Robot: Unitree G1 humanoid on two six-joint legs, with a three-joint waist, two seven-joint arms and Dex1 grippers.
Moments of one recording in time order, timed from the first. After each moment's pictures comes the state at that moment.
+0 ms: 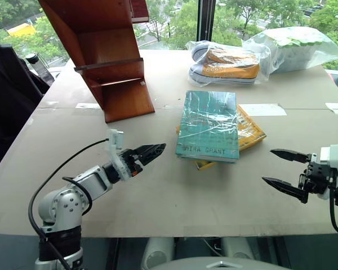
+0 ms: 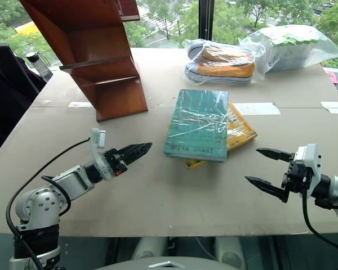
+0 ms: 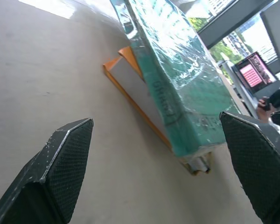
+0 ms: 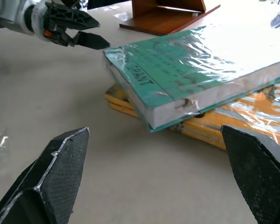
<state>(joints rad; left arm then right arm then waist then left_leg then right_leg) -0.15 0.46 0.29 -0.25 -1.08 1.07 -0.46 0.22 -0.76 -0.34 -0.39 0.70 0.30 1.11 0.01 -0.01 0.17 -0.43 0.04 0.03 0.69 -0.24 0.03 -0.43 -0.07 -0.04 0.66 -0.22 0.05</state>
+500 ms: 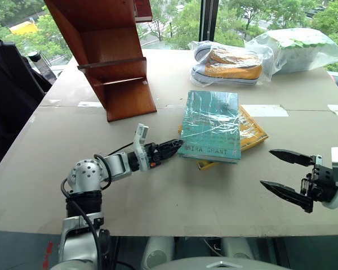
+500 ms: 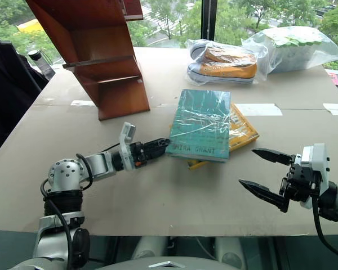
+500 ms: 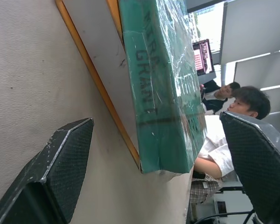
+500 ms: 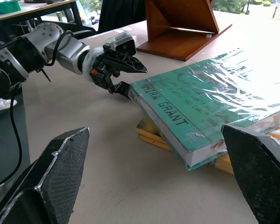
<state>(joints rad) -0.44 0.38 0.28 0.16 -1.18 1.35 -0.41 0.31 -0.77 -0.45 -0.62 0.87 0.45 1.00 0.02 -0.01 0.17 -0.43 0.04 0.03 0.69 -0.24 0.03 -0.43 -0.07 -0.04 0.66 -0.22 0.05</state>
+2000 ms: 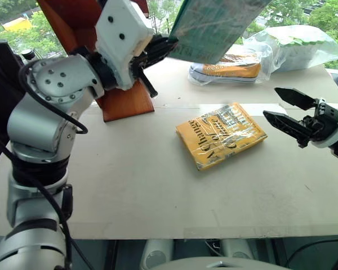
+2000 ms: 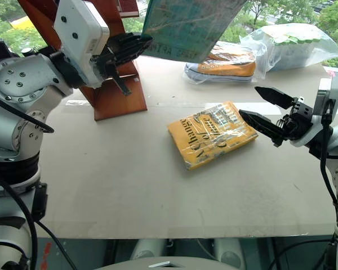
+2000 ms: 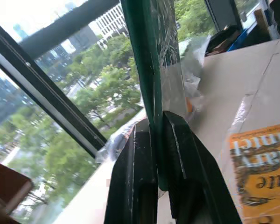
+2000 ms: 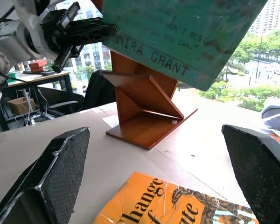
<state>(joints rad) -0.90 0.93 -0.12 -0.39 -0.20 0.43 -0.64 -0.34 -0.70 -0.35 -0.30 1.00 0.56 0.86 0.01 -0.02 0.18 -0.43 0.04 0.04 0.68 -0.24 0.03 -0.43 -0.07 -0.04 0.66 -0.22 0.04</state>
